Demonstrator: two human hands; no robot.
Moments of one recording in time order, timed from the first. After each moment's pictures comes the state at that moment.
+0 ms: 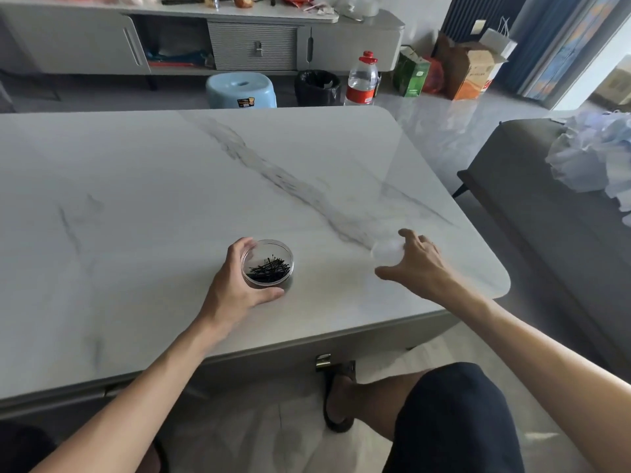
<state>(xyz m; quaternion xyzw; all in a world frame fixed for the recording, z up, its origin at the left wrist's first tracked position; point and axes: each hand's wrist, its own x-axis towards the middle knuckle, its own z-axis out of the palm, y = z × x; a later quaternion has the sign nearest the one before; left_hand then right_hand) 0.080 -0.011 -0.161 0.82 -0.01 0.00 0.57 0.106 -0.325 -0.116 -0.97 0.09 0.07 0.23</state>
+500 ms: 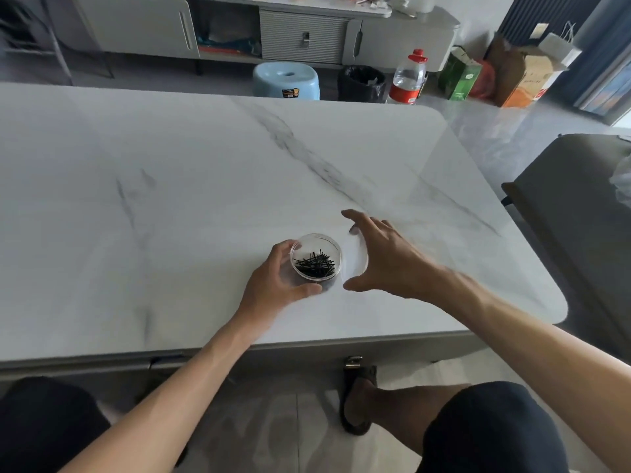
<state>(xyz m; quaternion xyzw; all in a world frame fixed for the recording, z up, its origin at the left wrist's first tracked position) 0.074 0.001 -0.170 0.81 0.01 -0.02 0.59 0.120 -0.211 -0.089 -0.95 -0.21 0.10 0.21</state>
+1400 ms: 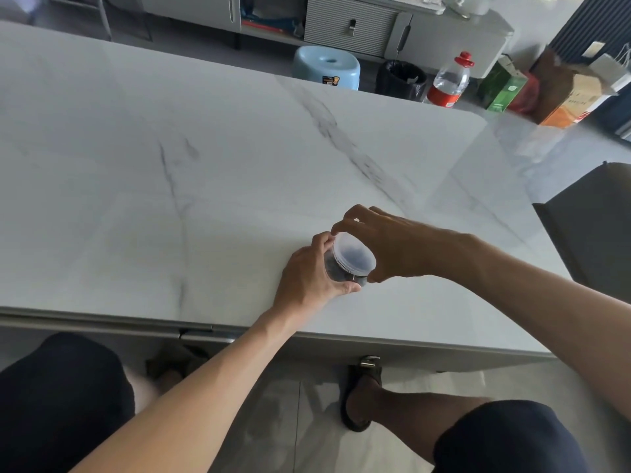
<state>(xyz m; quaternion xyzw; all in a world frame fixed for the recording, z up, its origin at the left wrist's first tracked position) 0.077 -0.005 -0.184 0.88 0.03 0.06 0.47 0.145 -0.150 -0.062 -0.89 -0.43 0.15 -0.04</state>
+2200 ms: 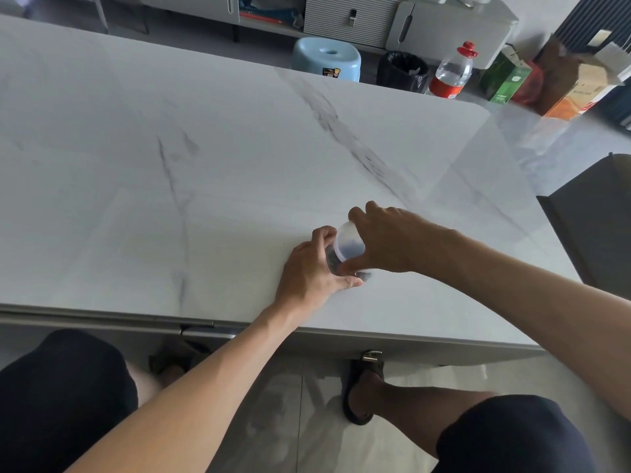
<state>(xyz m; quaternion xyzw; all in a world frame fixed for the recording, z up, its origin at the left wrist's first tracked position) 0.076 -0.005 -0.182 0.87 0.03 0.07 0.48 0.132 -0.128 -0.062 -0.94 -0.28 0.14 -0.12</state>
